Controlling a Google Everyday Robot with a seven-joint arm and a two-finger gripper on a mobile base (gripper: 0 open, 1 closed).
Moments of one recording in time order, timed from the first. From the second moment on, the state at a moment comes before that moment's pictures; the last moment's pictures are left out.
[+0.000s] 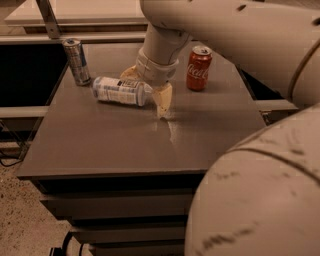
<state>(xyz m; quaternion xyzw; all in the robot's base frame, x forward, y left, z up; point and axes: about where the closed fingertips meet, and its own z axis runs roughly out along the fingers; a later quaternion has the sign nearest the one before) 0.608 0.024 0.848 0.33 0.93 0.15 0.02</state>
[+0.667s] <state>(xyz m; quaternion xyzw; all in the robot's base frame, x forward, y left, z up) 0.608 0.024 0.852 0.33 0.93 0.15 0.02</state>
